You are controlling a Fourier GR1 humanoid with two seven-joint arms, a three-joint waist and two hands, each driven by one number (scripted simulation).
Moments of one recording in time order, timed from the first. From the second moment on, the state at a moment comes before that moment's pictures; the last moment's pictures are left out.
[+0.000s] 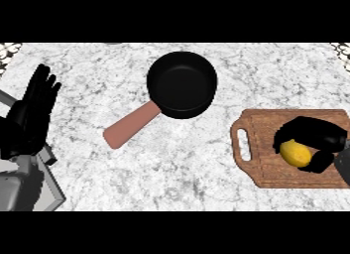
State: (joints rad) left arm -0.22 0.25 0.07 -1.62 0.12 0.18 0.22; right arm -0.43 -0.64 0.35 -0.97 0.88 0.31 -0.81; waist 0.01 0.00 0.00
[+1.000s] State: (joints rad) left arm -0.19 0.25 0.10 -1.62 0.11 0.15 0.22; right arm -0.34 -0.13 0.60 -1.35 1.02 0.42 -0.37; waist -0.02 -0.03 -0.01
